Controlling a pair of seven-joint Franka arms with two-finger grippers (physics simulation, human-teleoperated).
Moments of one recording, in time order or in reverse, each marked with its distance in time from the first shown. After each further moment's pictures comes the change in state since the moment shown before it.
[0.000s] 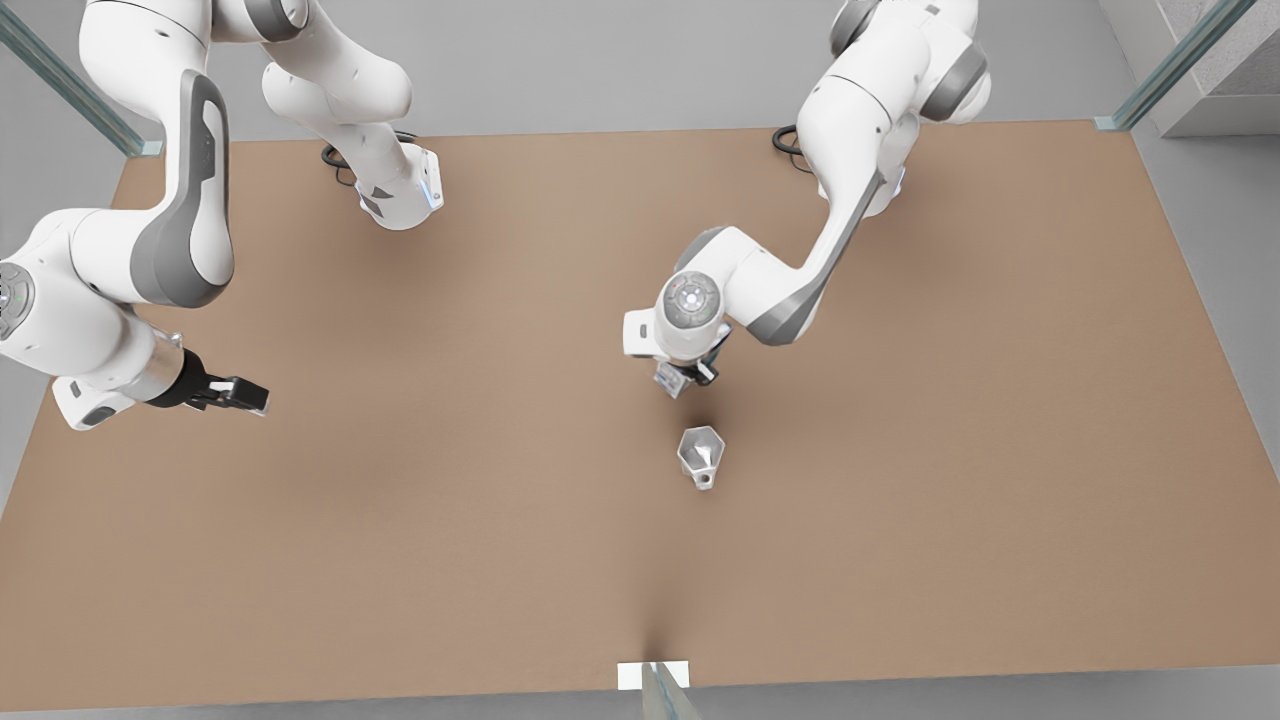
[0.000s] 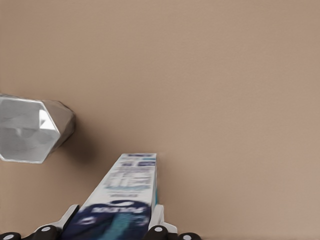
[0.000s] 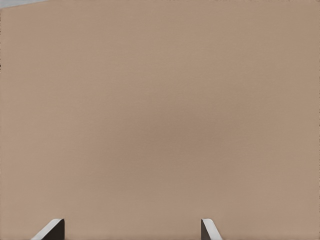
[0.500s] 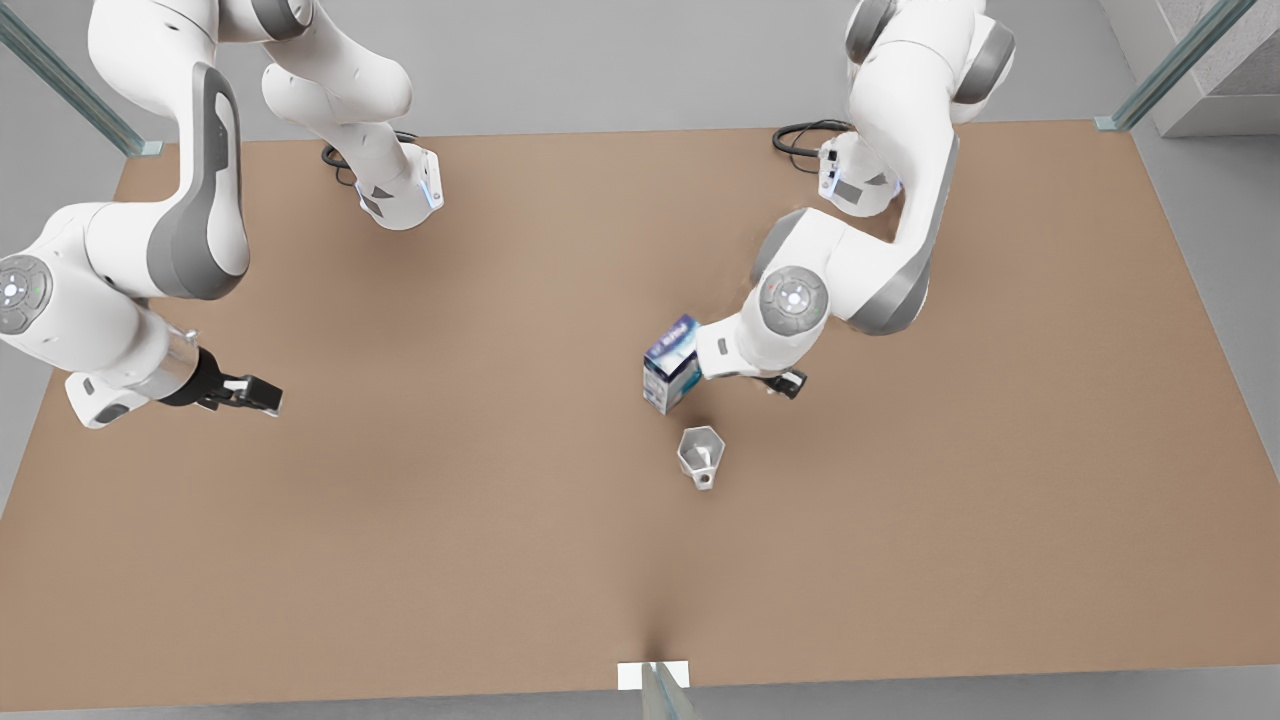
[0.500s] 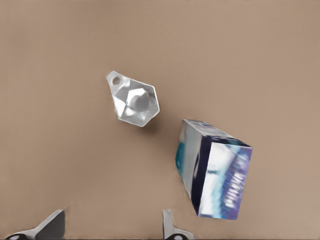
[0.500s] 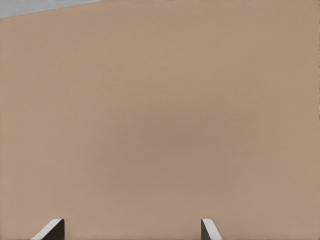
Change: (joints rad) left arm 0.021 -0.070 0.347 0.187 -0.091 -0.267 -0.014; right arm 0.019 0.000 0.002 0.027 0.007 -0.013 0.035
